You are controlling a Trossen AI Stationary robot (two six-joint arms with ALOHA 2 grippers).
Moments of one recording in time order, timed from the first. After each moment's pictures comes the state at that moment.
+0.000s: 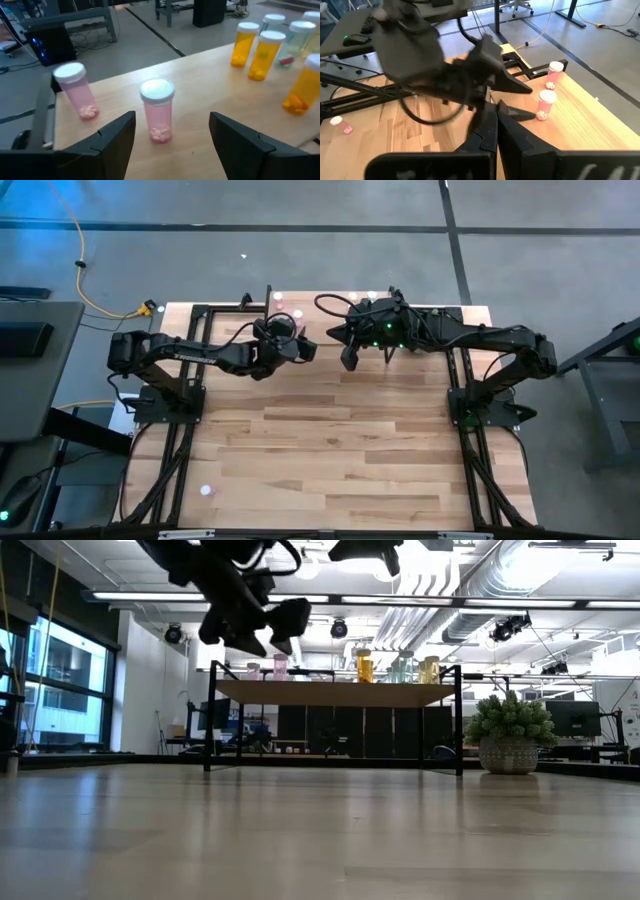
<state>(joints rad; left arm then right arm) 0.25 1.52 0.94 0.01 -0.95 -0.44 -0.16 1.44 1.39 -0.33 0.10 0.12</state>
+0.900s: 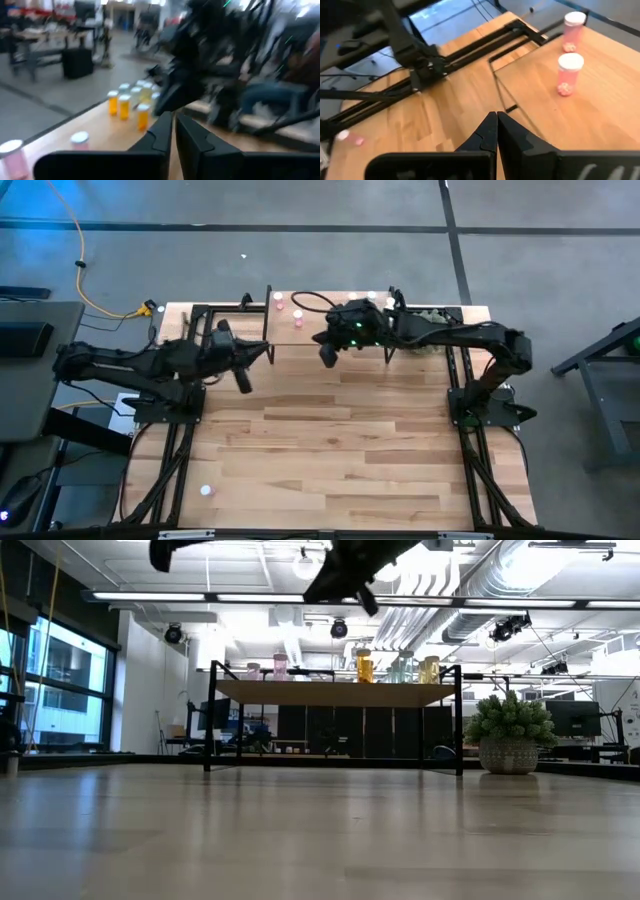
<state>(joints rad) 0.03 0.76 0.68 0.04 -0.51 -0.11 -0.21 1.63 1.45 -0.31 0.02 0.34</state>
